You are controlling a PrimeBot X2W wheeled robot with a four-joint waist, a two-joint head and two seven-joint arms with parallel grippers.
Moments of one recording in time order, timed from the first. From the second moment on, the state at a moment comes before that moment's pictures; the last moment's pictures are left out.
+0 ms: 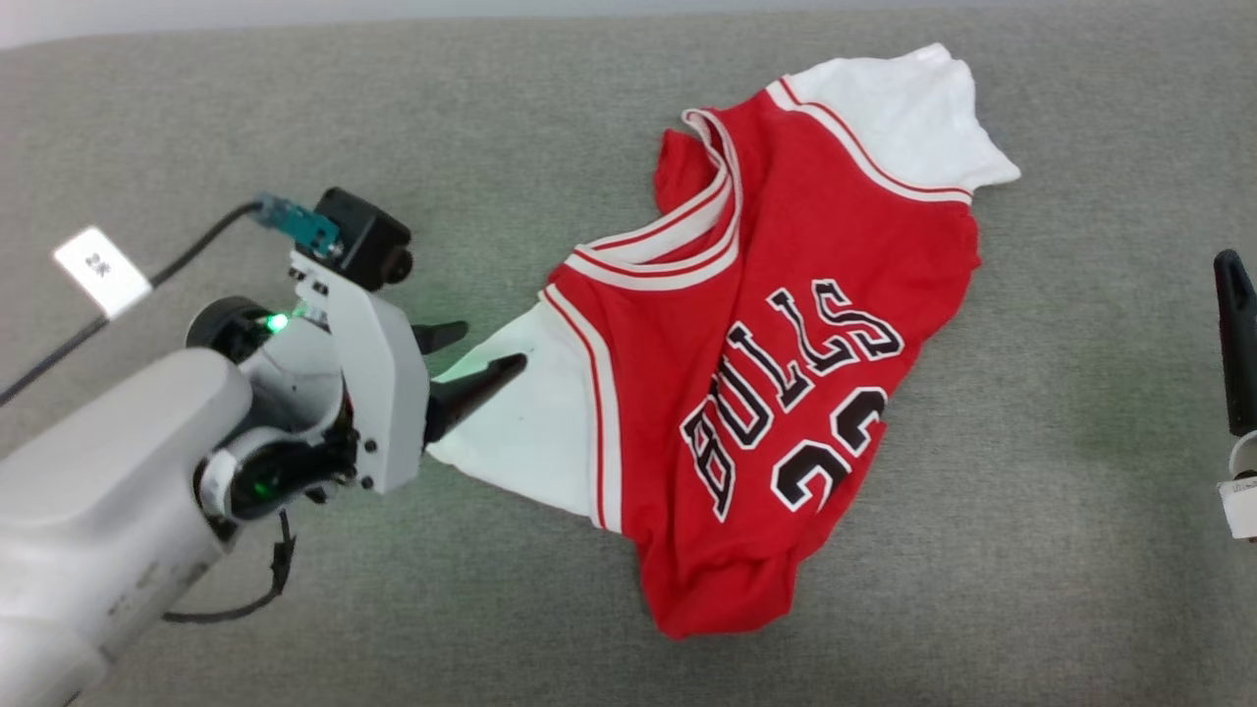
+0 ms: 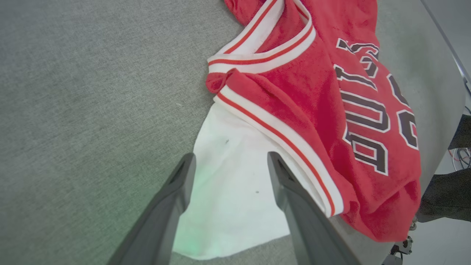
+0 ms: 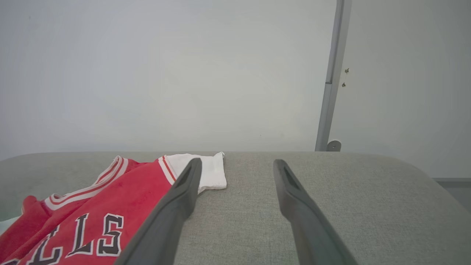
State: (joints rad) left arm -1.01 0.79 -1.11 0.19 -1.29 -0.07 0.38; right arm -0.27 -0.50 0.05 0.06 0.62 0.13 -0.20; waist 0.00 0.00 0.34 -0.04
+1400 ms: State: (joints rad) left arm -1.27 0.40 -1.27 0.27 -1.28 -0.13 0.45; right arm -1.42 -1.03 1.10 0.22 0.87 0.13 0.60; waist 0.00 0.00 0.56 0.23
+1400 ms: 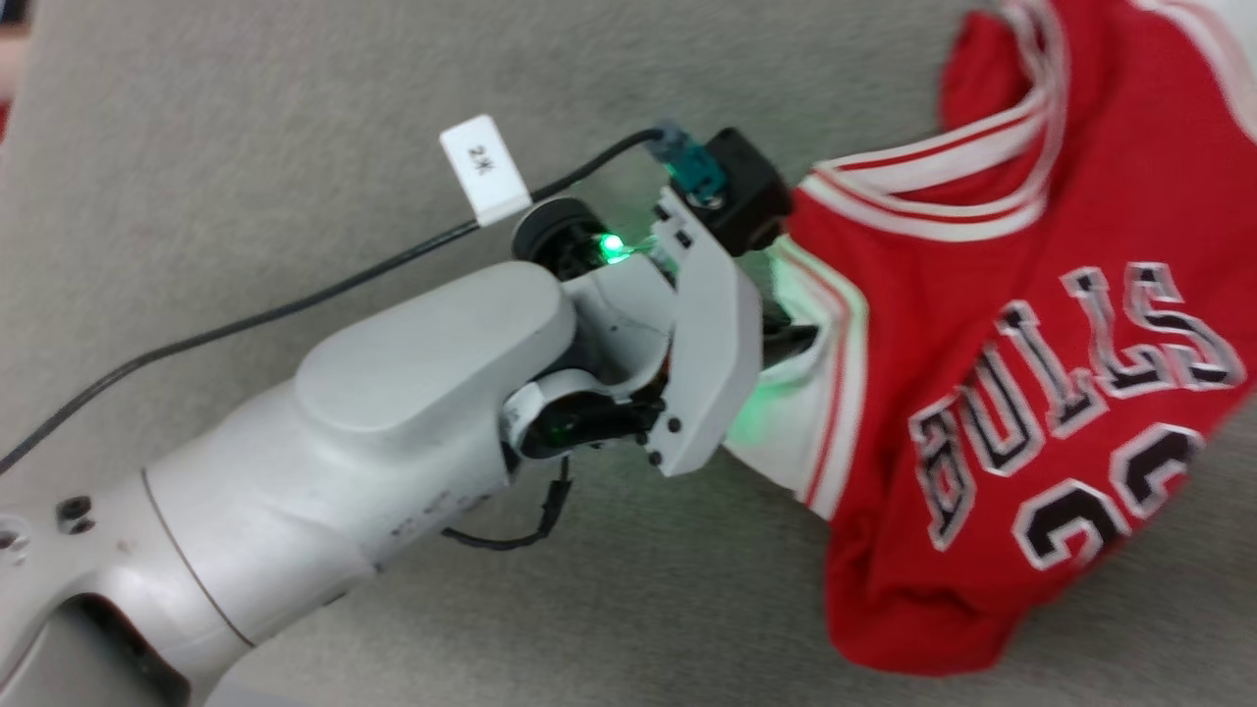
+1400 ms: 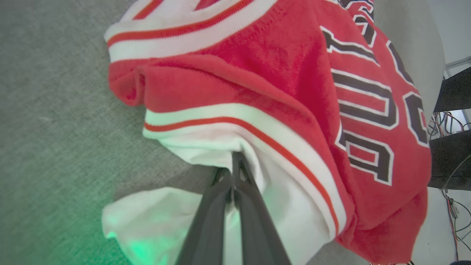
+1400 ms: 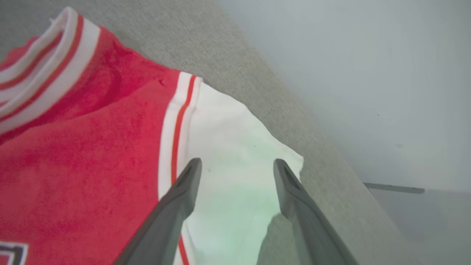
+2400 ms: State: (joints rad) left arm -1.36 0.43 -1.27 0.39 -1.25 -0.13 0.10; right arm -1.69 -0.99 1.28 0.42 1.01 0.13 0.37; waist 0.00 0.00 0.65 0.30
